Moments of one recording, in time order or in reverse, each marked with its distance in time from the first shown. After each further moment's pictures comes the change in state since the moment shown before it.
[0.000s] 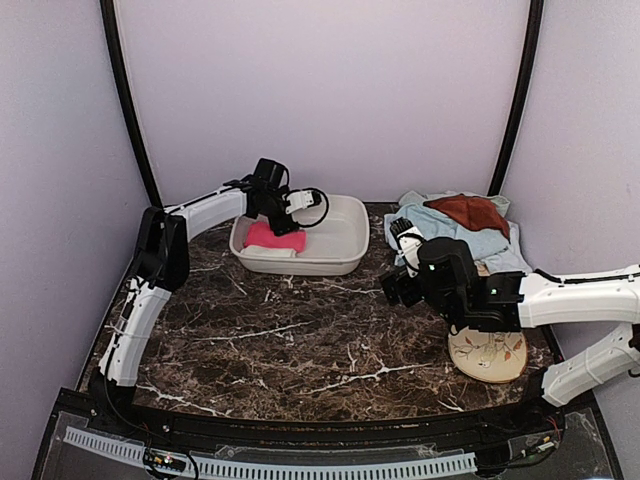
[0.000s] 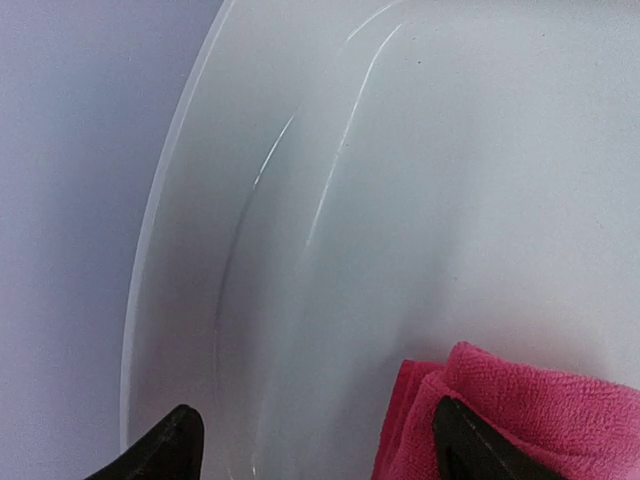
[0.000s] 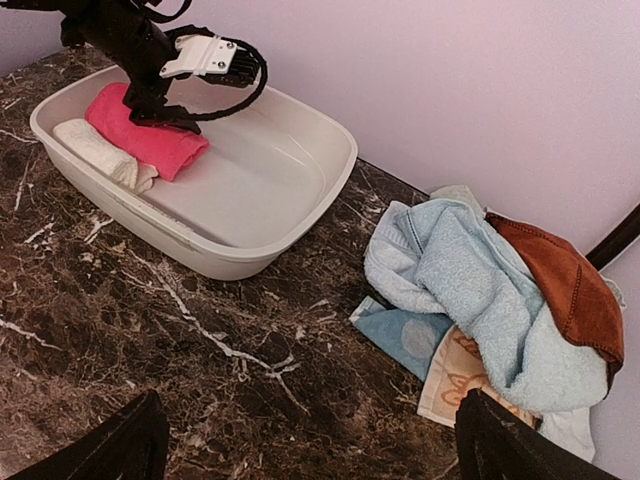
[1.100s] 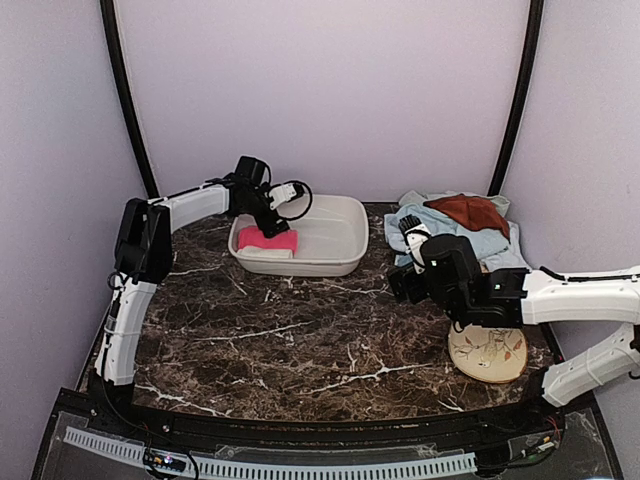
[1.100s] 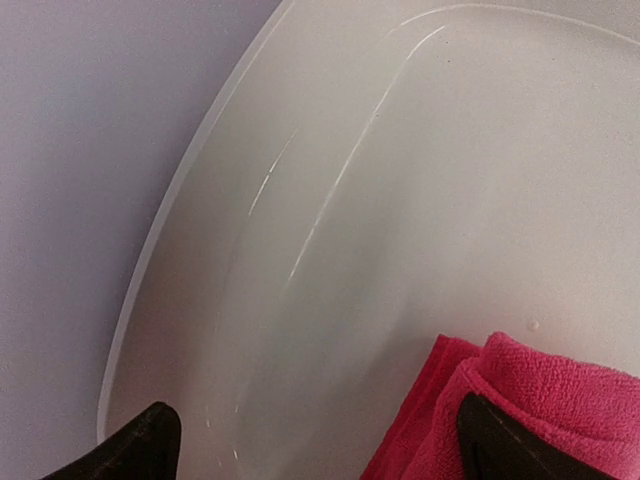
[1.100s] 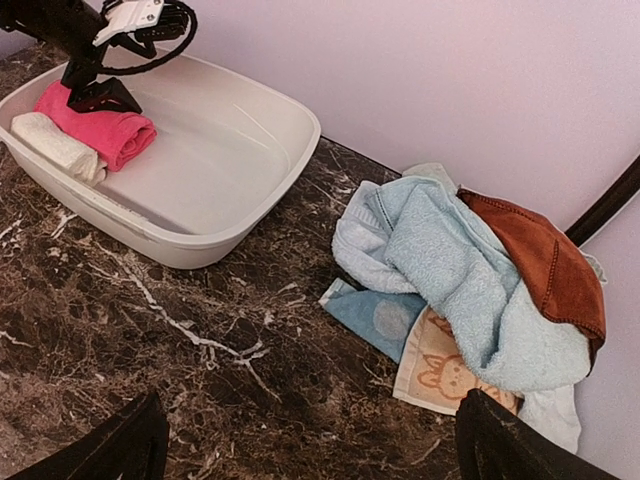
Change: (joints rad) left arm 0.058 -0.117 -0.199 0.063 0.113 -0.141; right arm -0.023 -0.015 0.001 -0.067 0.038 0.036
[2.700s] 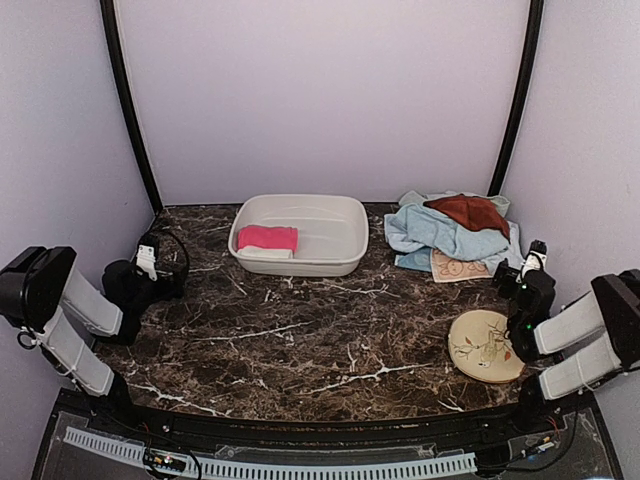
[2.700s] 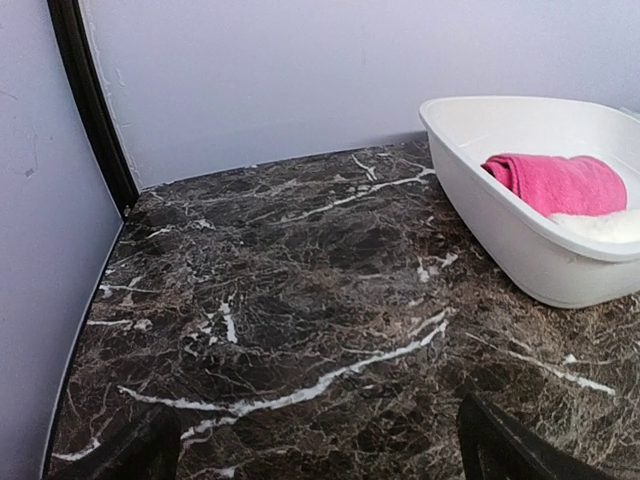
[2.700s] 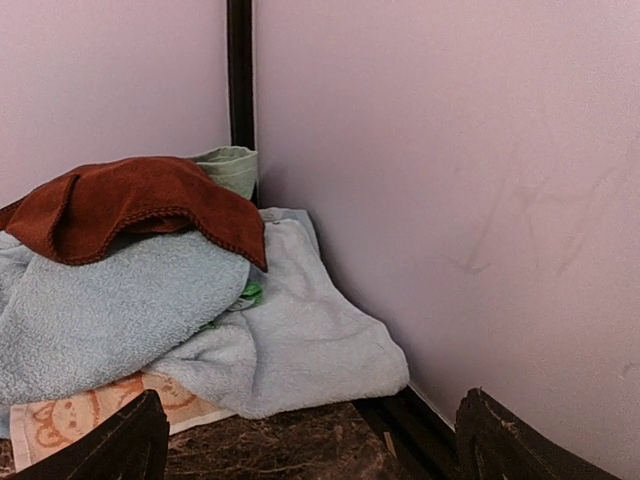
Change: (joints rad) left arm 0.425 -0.880 -1.909 1.554 0.013 -0.687; right arm -0.870 0.048 -0.665 1.143 -0.102 0.022
